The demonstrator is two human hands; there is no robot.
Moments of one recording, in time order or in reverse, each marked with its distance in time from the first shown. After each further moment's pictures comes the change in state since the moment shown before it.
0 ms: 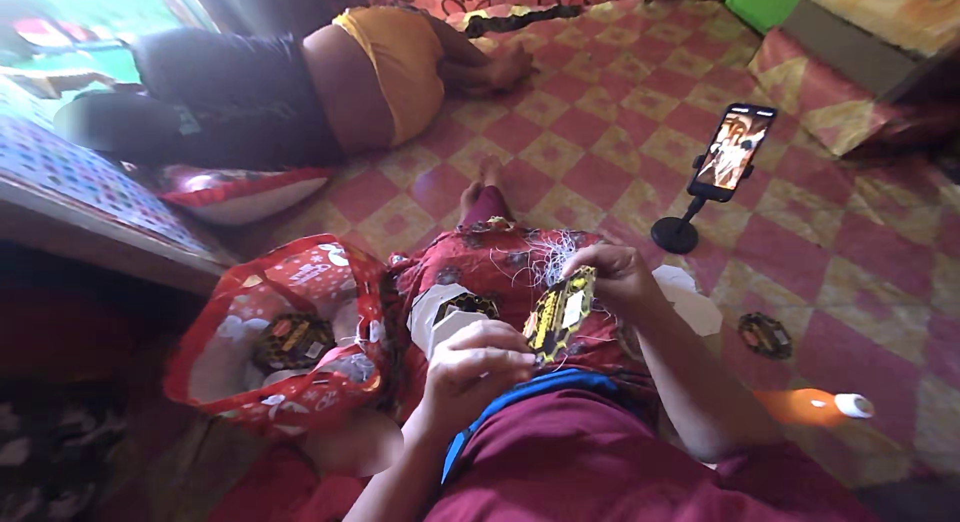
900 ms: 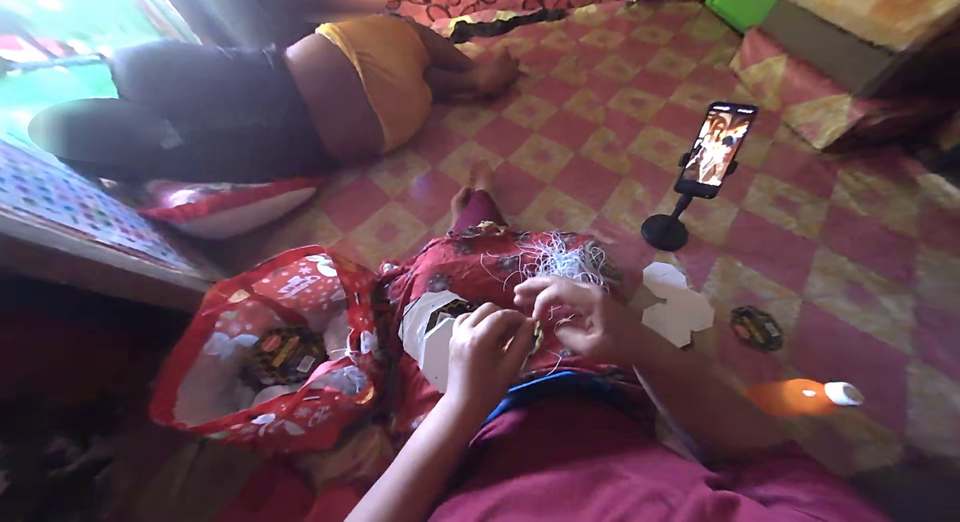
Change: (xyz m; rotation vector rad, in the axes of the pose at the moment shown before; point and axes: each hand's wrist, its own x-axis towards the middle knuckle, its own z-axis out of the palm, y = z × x) left_hand 0.016 -0.010 0.034 0.556 0.144 -0.274; right_hand -0.017 -0.013 0.026 -0.245 -0.213 -0.033
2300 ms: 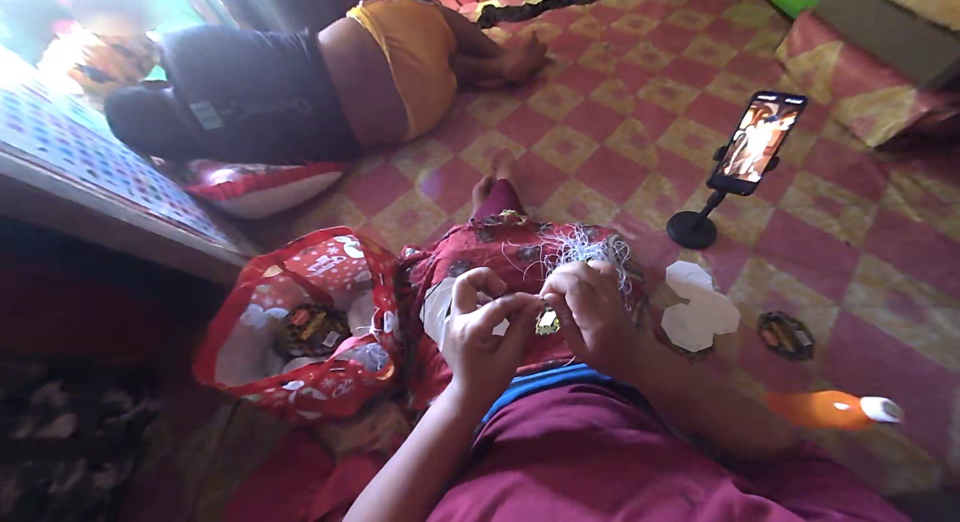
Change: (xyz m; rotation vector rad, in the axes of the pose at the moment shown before) left_hand 0.002 -0.002 -0.014 -0.201 0.195 0.039; right_hand 0.011 -0.004 0.036 -0.707 0.352 -0.327
